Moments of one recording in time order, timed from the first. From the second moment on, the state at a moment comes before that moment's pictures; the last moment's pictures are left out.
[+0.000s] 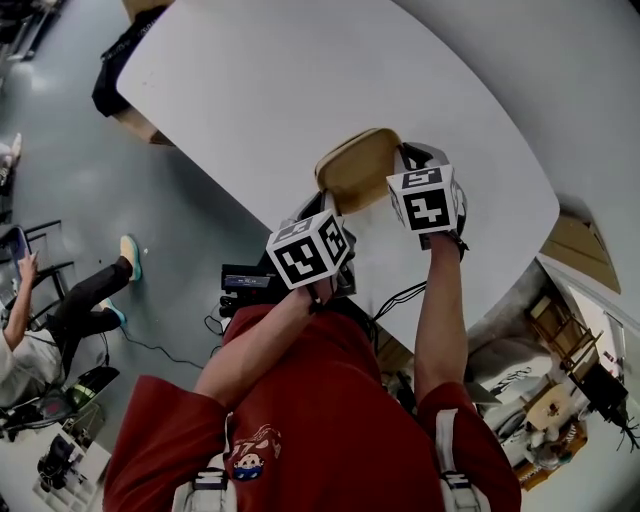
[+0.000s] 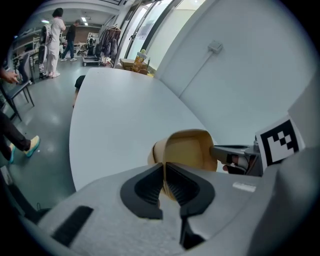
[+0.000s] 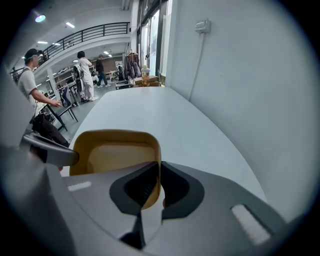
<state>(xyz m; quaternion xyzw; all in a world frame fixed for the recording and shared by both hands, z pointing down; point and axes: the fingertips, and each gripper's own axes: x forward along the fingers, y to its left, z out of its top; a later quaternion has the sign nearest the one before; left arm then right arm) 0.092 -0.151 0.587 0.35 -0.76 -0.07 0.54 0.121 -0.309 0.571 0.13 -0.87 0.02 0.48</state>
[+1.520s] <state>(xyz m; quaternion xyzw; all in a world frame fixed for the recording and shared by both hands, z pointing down) 0.085 -0.146 0.596 0.28 -0.76 -0.11 0.58 0.109 -0.307 0.592 0.09 -0.84 -0.02 0.54</state>
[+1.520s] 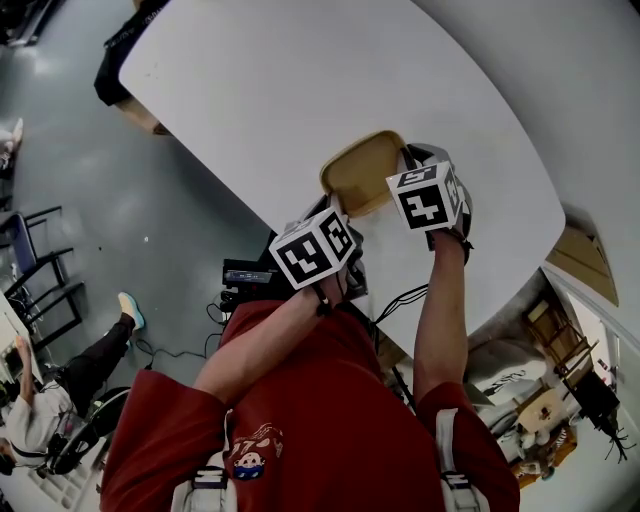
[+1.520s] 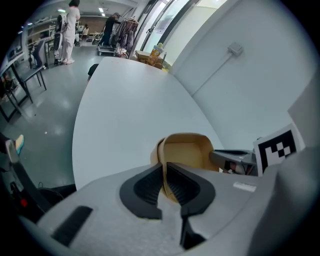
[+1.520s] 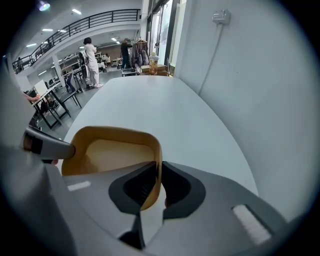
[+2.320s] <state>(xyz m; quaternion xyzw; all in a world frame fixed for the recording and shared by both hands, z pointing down) 0.075 -0.146 0.595 0.30 -0.78 -0.05 0.55 0.114 -0.300 0.613 0.08 -0.83 -0.01 0.55</state>
